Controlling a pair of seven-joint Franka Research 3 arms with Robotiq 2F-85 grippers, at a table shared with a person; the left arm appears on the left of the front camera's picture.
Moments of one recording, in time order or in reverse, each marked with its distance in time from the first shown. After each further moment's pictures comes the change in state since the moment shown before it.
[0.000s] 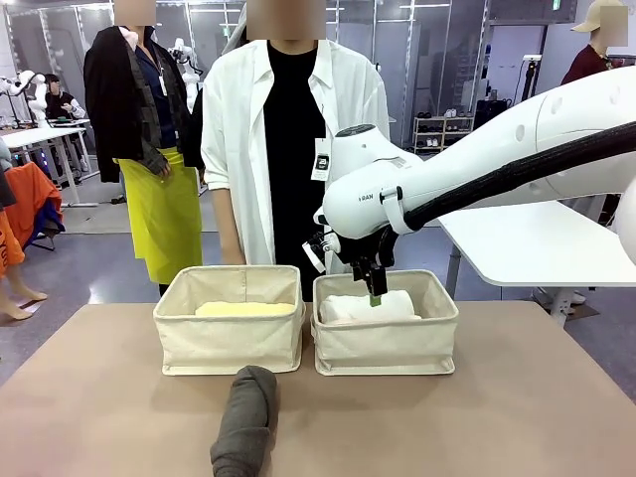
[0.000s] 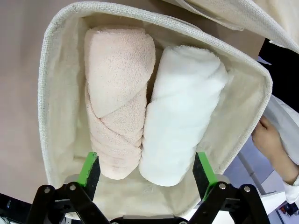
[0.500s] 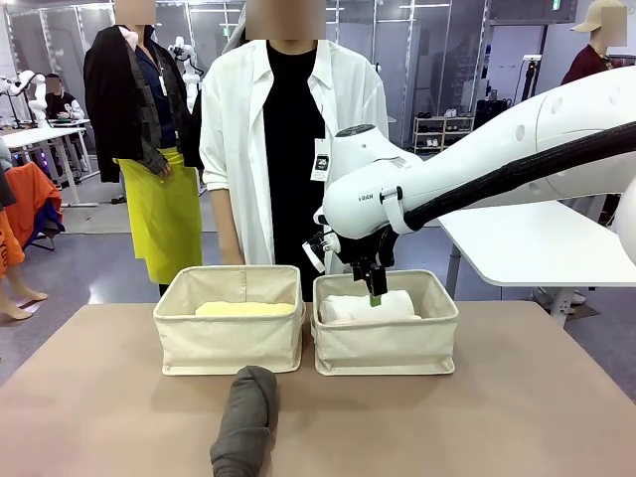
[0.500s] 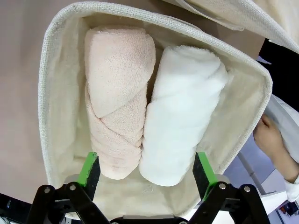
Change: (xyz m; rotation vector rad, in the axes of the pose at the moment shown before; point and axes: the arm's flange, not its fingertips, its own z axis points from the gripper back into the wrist) left arm 0.000 0.000 0.000 0.000 0.000 0.000; right arm 0.000 0.000 0.000 0.000 0.000 0.000
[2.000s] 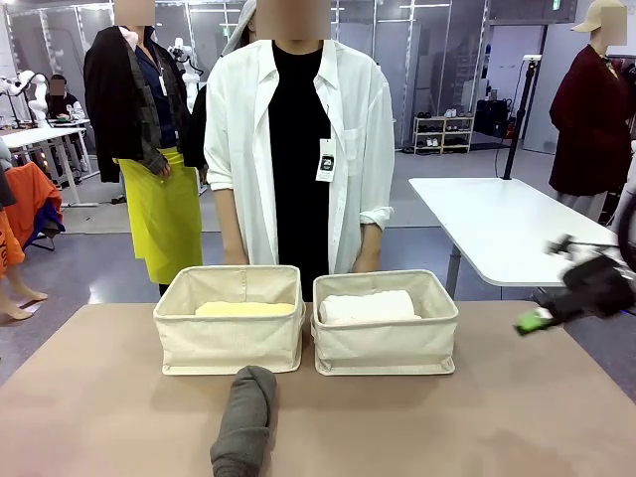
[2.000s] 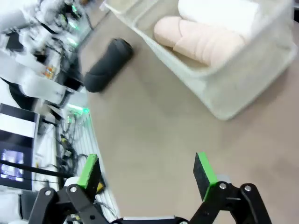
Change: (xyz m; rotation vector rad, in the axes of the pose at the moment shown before) left arm 0.000 0.000 0.000 -0.001 0.000 0.000; right arm -0.335 0.263 -0.071 0.537 -1.158 -1.071
